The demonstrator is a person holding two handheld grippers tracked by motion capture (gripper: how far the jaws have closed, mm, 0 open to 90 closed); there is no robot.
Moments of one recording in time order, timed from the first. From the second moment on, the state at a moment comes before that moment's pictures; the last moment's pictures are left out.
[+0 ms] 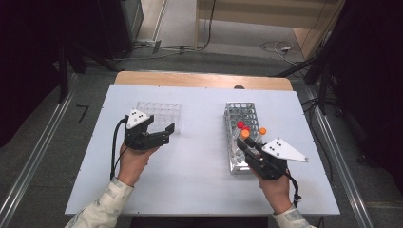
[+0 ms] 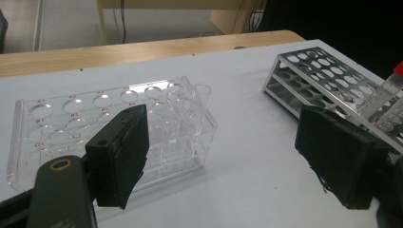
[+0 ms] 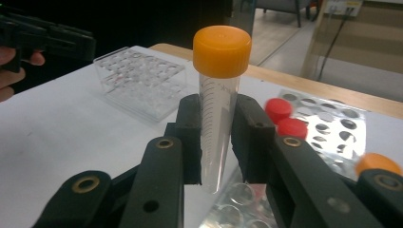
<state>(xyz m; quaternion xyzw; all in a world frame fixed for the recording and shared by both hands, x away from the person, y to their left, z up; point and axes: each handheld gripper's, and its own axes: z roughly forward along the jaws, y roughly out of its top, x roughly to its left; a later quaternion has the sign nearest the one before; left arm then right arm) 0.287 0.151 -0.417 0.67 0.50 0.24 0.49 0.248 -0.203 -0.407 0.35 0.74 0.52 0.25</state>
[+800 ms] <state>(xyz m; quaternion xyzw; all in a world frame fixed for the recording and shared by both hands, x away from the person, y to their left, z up) 0.263 0.106 -0.410 0.72 0.42 0.20 0.51 0.267 -0.102 -0.450 0.32 0.79 0.49 0.18</state>
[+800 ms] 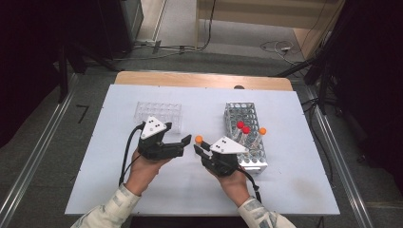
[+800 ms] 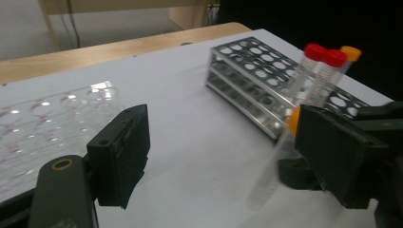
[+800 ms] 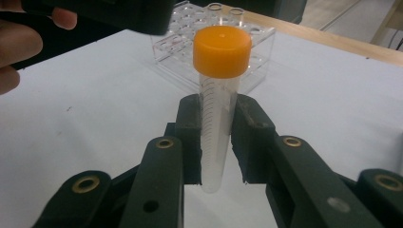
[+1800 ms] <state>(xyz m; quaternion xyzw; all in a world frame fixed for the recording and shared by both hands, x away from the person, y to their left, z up) 0.256 0.094 -0.415 0.75 0.39 0.20 0.49 0.266 -0.081 -0.451 0.30 0.80 0.49 0.18</state>
